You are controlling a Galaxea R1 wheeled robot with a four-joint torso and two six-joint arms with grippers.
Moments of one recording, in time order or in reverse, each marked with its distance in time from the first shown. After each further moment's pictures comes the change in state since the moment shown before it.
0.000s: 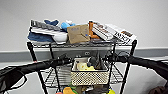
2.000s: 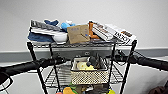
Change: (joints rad) left arm -0.024 -0.177 0.131 0.014 0.036 0.007; right arm 0.008 -0.195 0.199 -0.006 0.061 0.039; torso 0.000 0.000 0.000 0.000
